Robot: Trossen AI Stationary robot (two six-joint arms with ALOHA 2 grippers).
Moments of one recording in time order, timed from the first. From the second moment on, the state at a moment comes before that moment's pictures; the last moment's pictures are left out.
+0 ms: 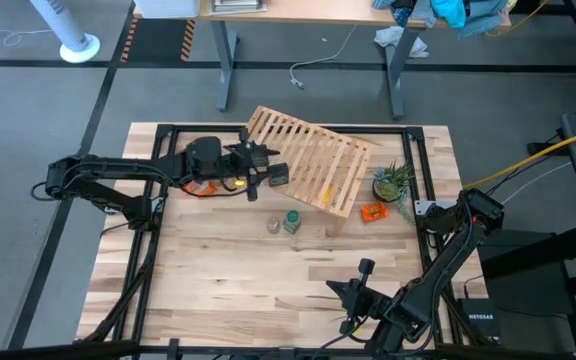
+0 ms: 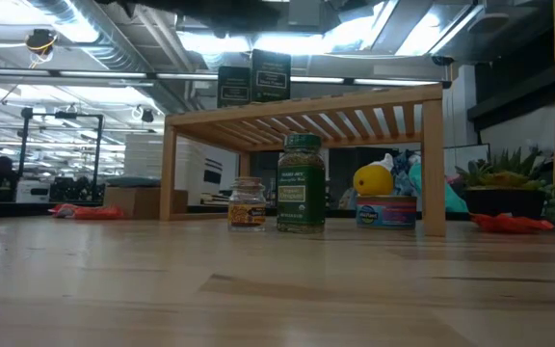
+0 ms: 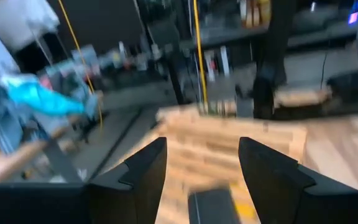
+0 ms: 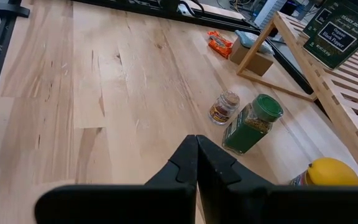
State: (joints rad) left arm 0.18 1.25 0.89 0.27 -0.07 0.26; right arm 0.91 1.80 1.36 -0.76 1.06 0.83
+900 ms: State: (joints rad) left arm -0.50 0.96 0.97 -0.74 -0.16 -0.27; right arm 0.83 1.80 1.36 -0.62 0.93 0.80
